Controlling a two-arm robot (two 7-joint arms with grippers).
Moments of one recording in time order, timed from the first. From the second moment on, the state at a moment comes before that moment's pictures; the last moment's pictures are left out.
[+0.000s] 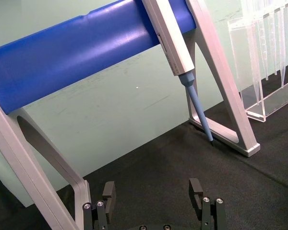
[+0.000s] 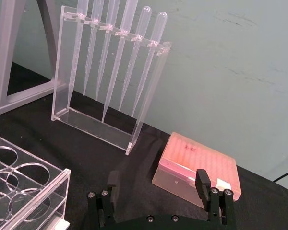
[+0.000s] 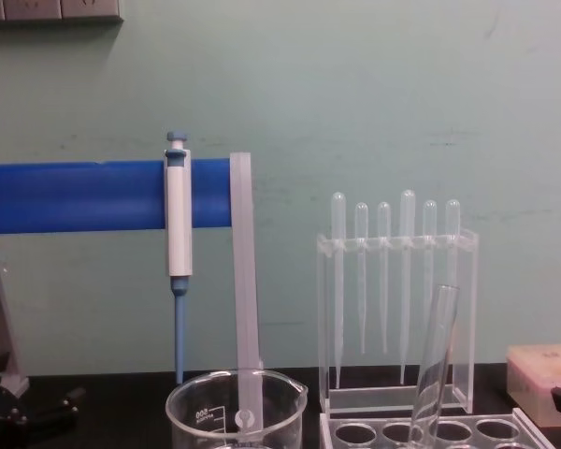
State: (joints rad) left arm -0.20 0.60 0.45 -1.41 -0.25 -0.12 0.03; right arm 0.20 0.60 -0.45 -1.41 0.25 -0.12 -0.03
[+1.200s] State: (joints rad) left arm -0.20 0.60 0.45 -1.41 -0.25 -0.12 0.03; right arm 0.20 0.60 -0.45 -1.41 0.25 -0.12 -0.03
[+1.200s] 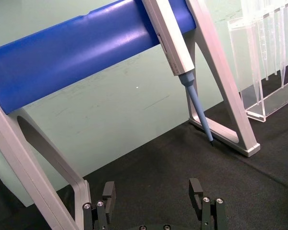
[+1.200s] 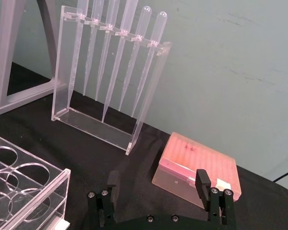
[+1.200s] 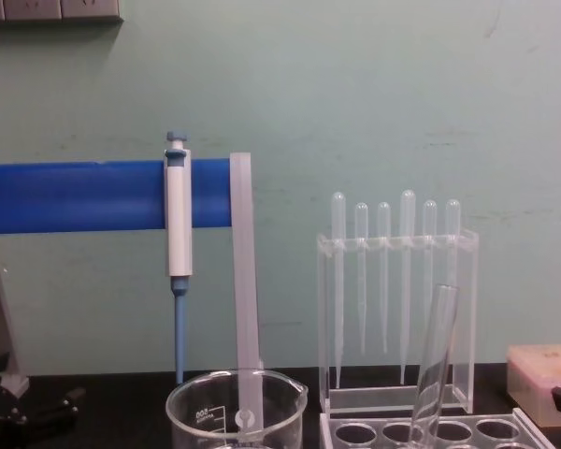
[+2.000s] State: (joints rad) left arm -0.20 0.60 0.45 -1.41 -0.25 -0.12 0.03; right arm -0.10 0.73 -0.31 -1.75 0.42 -0.14 0.11
